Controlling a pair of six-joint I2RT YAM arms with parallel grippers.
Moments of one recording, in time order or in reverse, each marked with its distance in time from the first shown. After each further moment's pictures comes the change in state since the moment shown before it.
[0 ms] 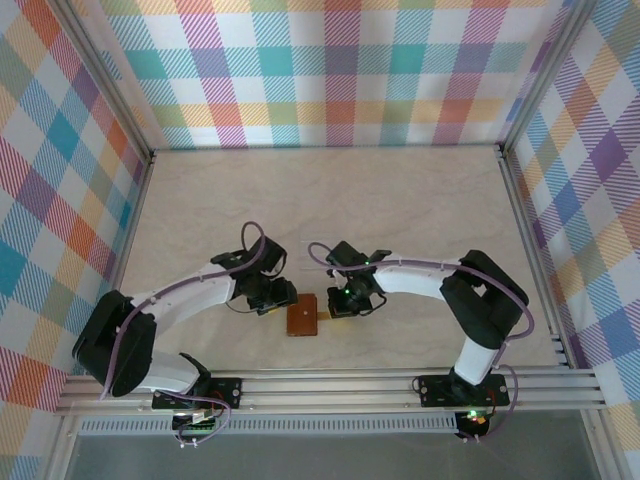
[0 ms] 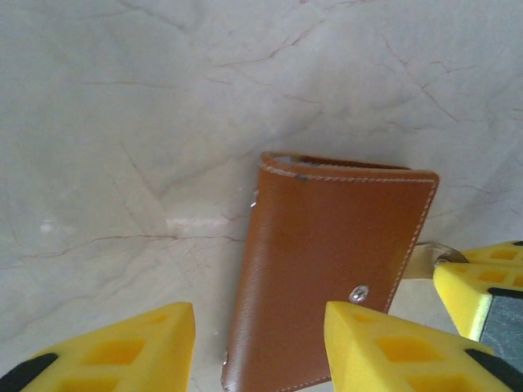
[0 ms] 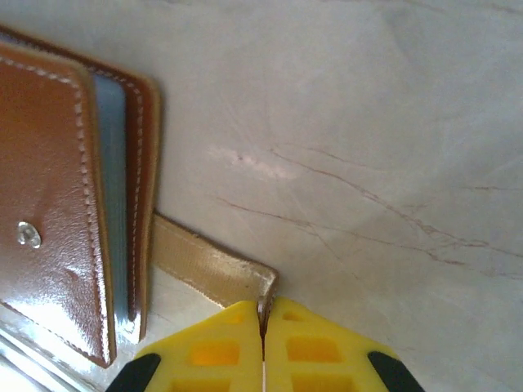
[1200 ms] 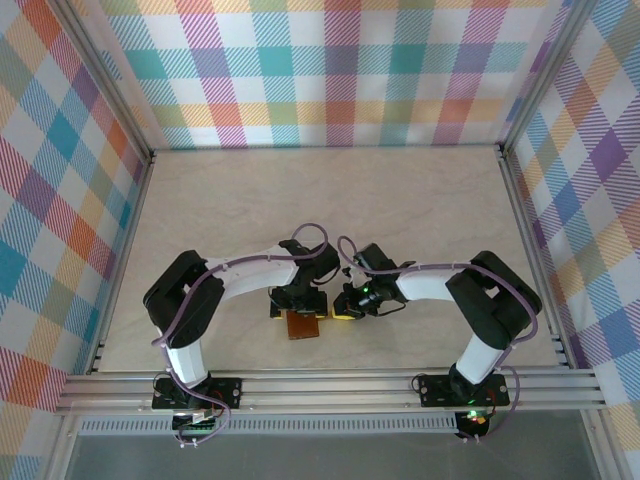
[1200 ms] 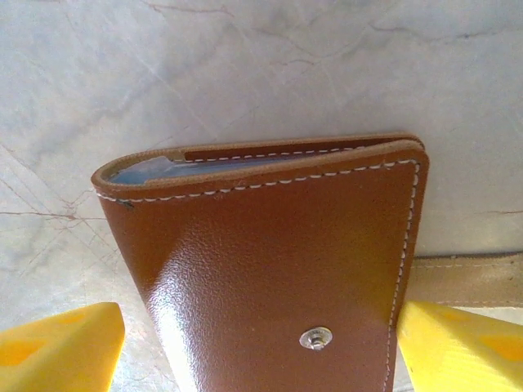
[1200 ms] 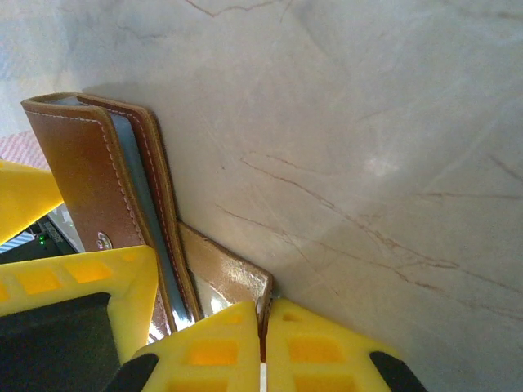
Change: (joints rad) left arm -0.230 0.400 0.362 -0.323 -0.174 -0.058; right arm -0.129 -0.036 -0.233 0.378 -0.290 0.136
